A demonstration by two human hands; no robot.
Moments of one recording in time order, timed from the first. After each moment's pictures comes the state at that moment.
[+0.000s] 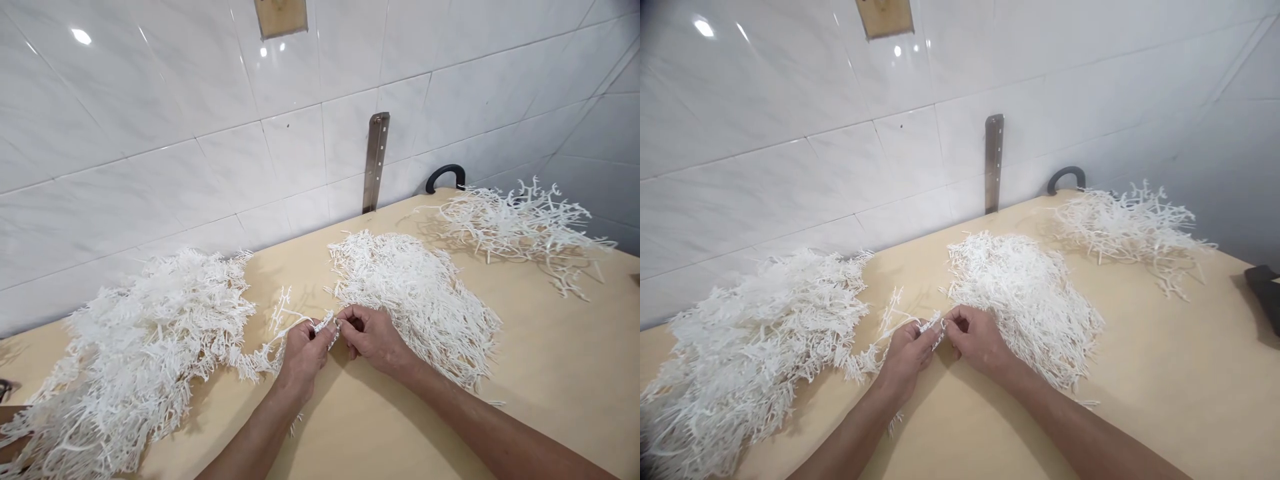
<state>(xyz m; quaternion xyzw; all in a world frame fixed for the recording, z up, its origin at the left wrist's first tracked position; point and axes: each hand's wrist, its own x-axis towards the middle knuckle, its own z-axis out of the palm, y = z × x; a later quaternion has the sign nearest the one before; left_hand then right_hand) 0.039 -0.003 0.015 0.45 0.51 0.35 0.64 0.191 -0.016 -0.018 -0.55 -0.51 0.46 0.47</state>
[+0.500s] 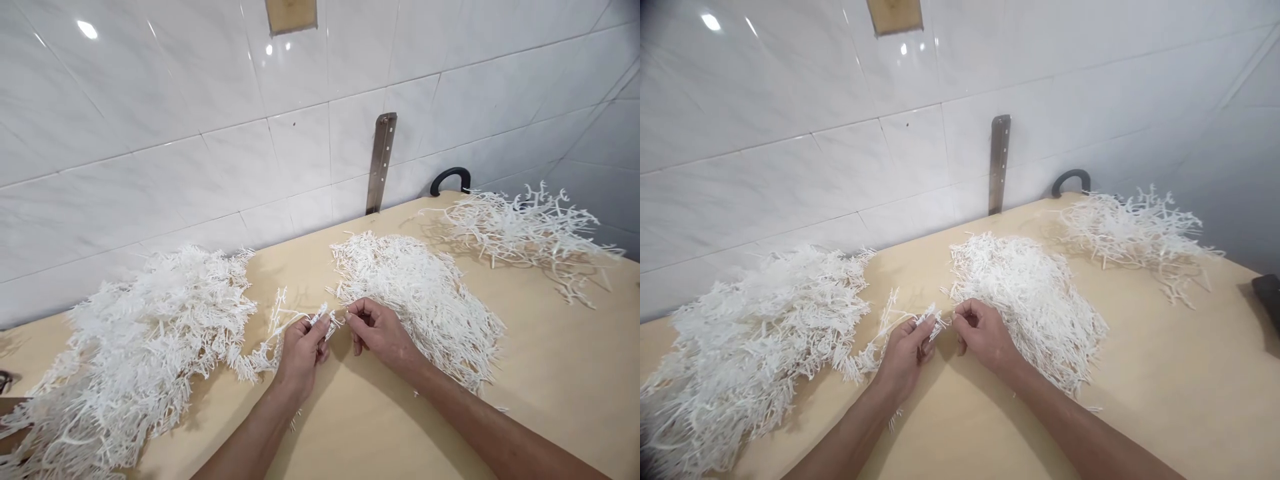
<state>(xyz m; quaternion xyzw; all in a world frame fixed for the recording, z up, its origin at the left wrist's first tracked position) 0.040 0.000 0.010 0.41 0.46 0.42 0.67 0.202 -0.015 -0.021 -0.54 -0.49 0.48 0.50</state>
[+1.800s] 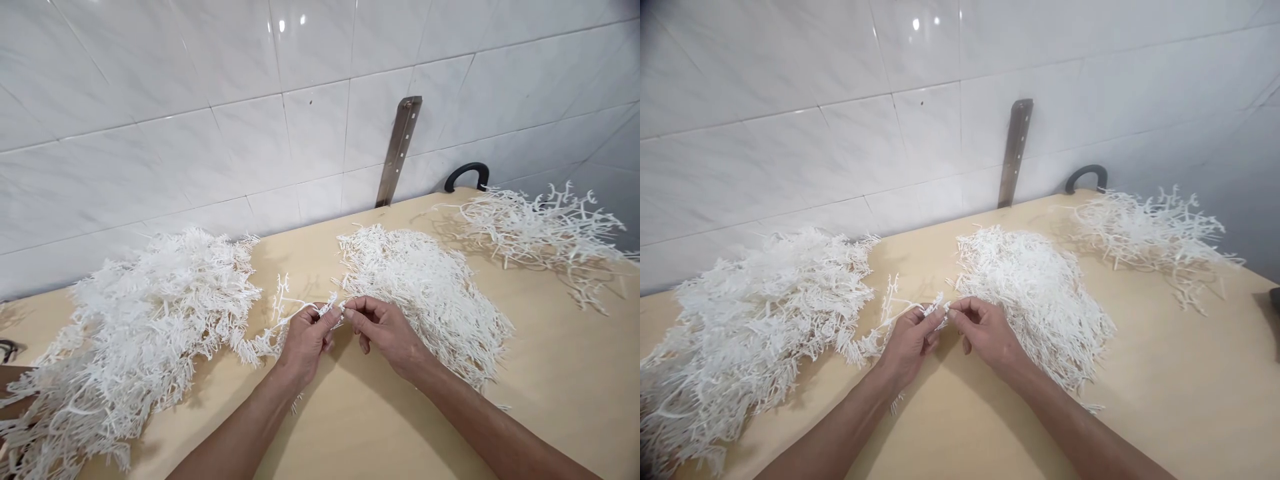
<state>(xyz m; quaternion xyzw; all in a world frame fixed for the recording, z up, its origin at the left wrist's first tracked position) 0.038 0.000 0.014 0.38 0.44 0.41 0.70 0.195 -0.023 -0.009 -0.52 -0.48 0.51 0.48</state>
